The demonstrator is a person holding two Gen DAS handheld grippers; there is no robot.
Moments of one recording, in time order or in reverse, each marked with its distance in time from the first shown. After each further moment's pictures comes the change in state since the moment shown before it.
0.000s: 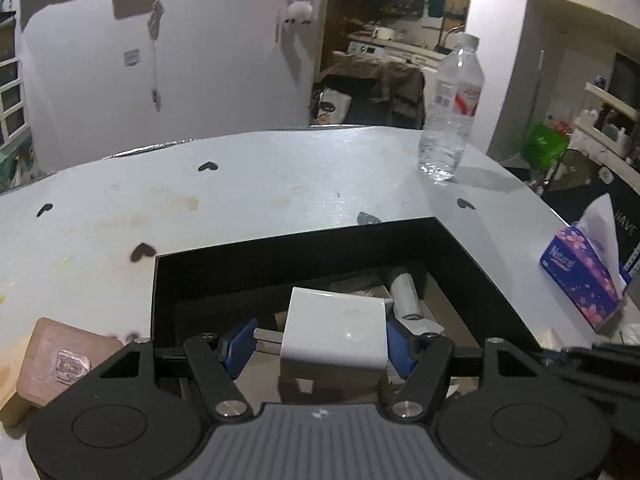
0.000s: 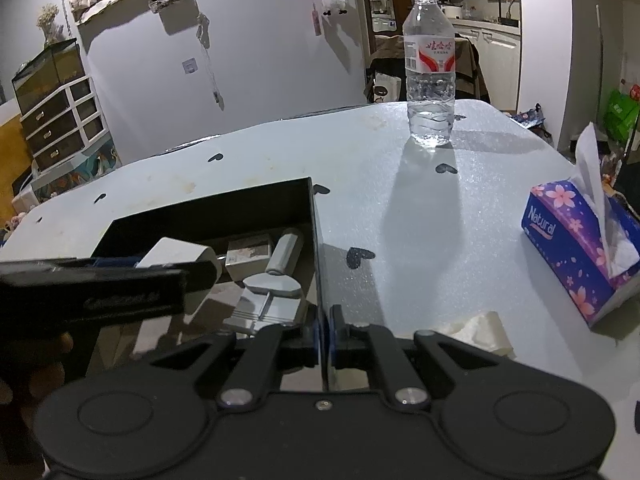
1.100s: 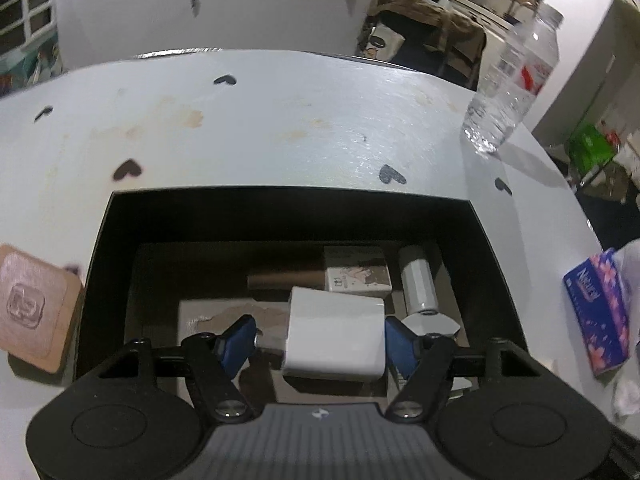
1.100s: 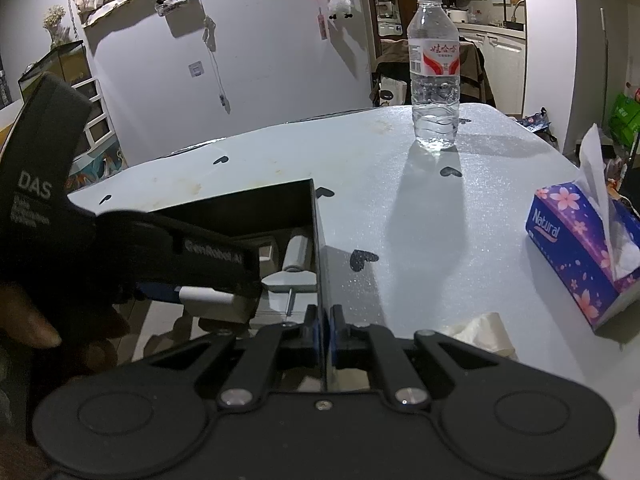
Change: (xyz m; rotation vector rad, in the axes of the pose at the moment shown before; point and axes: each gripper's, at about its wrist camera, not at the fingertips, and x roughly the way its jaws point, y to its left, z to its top) left arm 0.040 -0.003 0.019 -0.229 0.238 0.035; right arm 0.001 -0.003 -0.001 0.002 -0.013 0.025
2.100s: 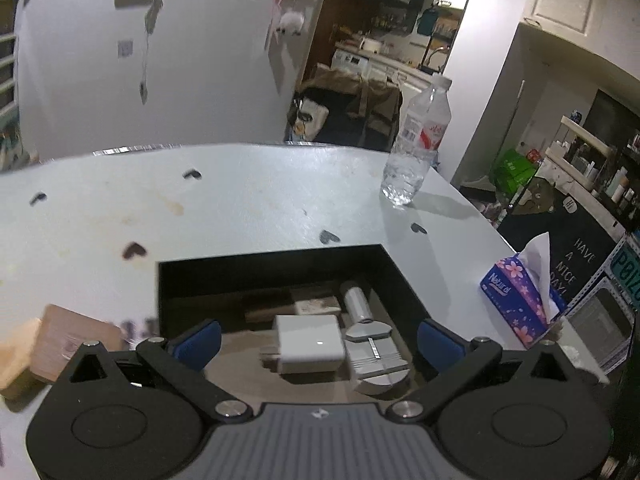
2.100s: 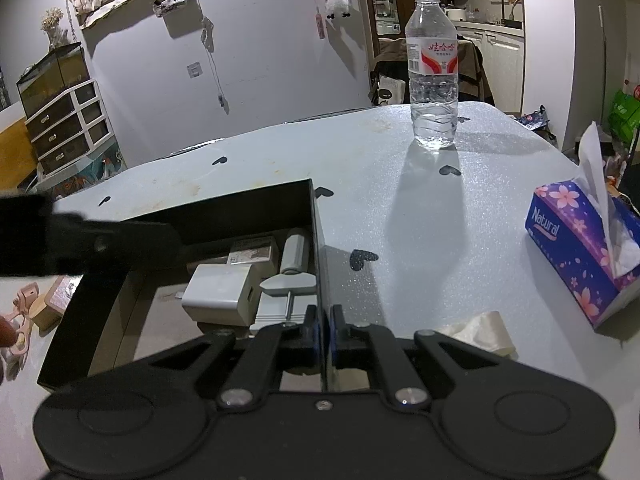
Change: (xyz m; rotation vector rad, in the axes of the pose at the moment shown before) left arm -0.093 0.019 -0.031 0.172 -0.251 -0.162; right arm 0.000 -0.001 0.000 0.004 0.002 -0.001
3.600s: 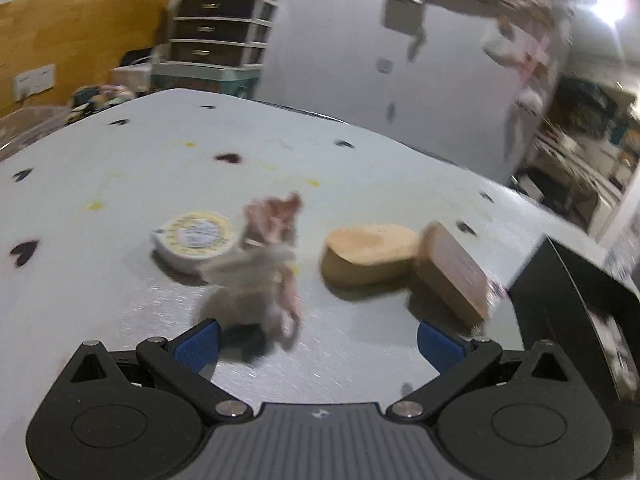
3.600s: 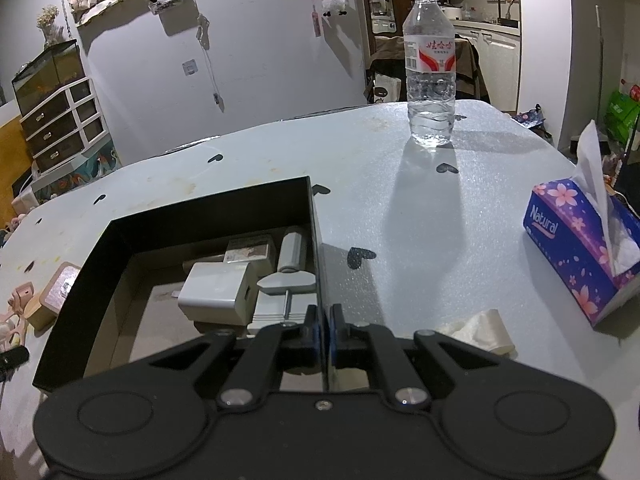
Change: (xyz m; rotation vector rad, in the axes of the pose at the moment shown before) left arm -0.078 0.181 -0.121 -0.425 -0.178 0.475; right arm 0.002 0.002 0.000 0.004 0.005 -0.016
